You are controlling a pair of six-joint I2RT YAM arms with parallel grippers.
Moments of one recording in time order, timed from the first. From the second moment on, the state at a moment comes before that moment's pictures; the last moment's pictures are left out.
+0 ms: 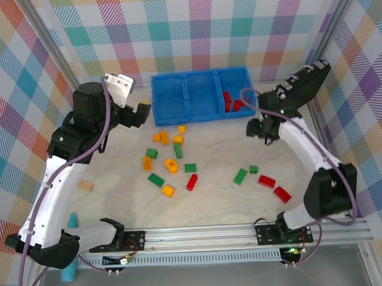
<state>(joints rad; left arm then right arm) -0.41 1.18 1.63 -0.83 -0.14 0.20 0.23 1.43 1.18 -0.92 0.08 0.40</state>
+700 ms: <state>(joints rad) -0.41 1.17 1.61 -0.83 -0.11 0.18 0.23 1.22 0.78 -1.02 0.07 0.73</state>
